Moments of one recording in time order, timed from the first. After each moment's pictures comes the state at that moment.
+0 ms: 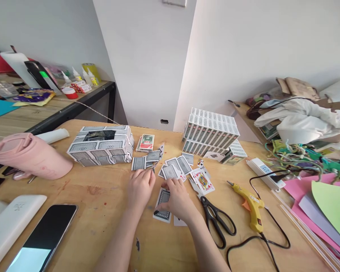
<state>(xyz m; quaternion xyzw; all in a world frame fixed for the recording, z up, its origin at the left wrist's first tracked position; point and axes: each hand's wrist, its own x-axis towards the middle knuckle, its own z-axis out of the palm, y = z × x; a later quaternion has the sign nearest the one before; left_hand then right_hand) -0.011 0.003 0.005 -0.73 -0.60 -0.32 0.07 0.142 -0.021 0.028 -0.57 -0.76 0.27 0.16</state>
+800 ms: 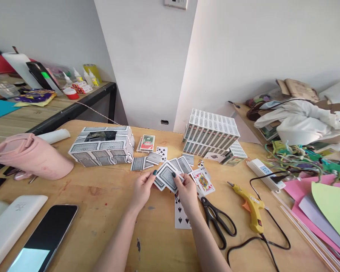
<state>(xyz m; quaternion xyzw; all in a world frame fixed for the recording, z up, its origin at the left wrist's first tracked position) -0.006 0.003 0.006 -0.43 -0.51 -0.52 -0.53 0.146 -0.006 0.015 -0.62 -0.41 0.48 0.46</state>
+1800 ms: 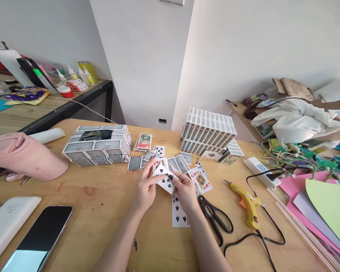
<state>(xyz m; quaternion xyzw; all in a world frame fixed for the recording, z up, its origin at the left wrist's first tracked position) 0.004 -0.002 0.004 -0.69 -0.42 -0.55 -0.22 0.149 -0.005 0.014 -0.46 -0.27 0.65 0.54</state>
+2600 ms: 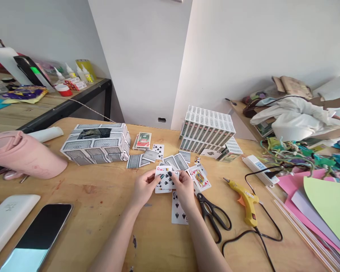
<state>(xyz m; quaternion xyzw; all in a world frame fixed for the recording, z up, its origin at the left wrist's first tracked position) 0.008 -0.004 0.011 -0.49 -0.48 -0.48 -0.55 0.150 -0.004 0.006 -0.54 -0.37 0.54 0.53</state>
